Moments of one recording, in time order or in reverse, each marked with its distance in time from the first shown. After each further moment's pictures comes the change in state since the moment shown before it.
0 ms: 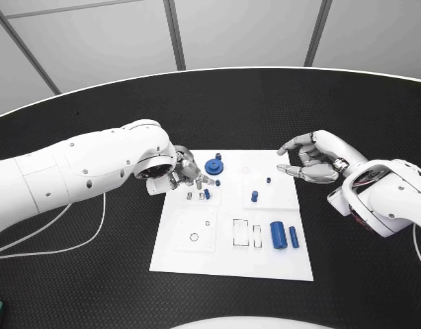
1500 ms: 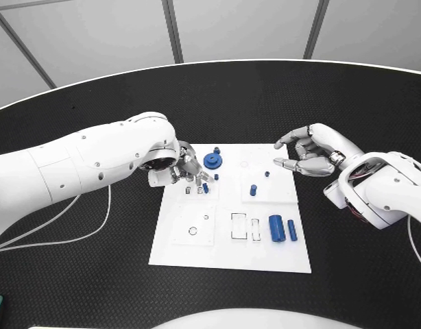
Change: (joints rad) left arm -0.004 0.069 -0.006 -0.085 -0.044 0.093 -0.011; left_hand 0.000 0.000 0.000 0.000 0.000 -0.001 -0.001 0.000 0.002 -0.004 -0.004 0.000 -0.008 -0.004 -0.004 0.004 0.000 0.001 0.000 0.000 0.000 0.004; right arm 0.000 0.009 0.000 -0.002 0.000 0.003 -0.003; right_hand 0.000 0.000 0.000 0.000 0.000 0.000 0.000 0.000 -0.002 0.000 0.000 0.000 0.000 0.000 0.000 0.000 0.000 0.000 0.000 0.000 0.000 0.000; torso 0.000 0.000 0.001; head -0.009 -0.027
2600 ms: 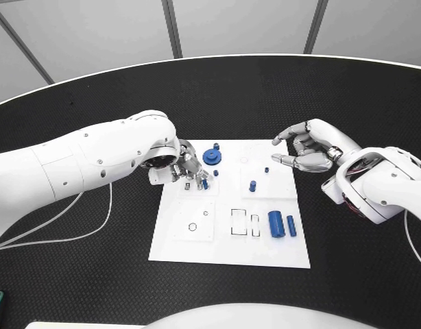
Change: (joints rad) left arm -0.011 0.014 -0.002 -0.023 0.008 0.001 0.004; left_hand 0.021 0.021 0.011 -0.003 0.000 -0.007 0.000 0.004 0.003 -0.007 0.000 0.000 -0.006 0.000 0.000 0.000 0.000 0.000 0.000 0.000 0.000 0.000; right arm 0.000 0.010 0.000 -0.006 0.000 0.005 -0.002; right_hand 0.000 0.000 0.003 0.003 0.005 0.004 -0.004 0.000 -0.001 0.003 -0.003 0.000 0.000 0.000 0.000 0.000 0.001 0.000 0.004 -0.004 0.000 0.000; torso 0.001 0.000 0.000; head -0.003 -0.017
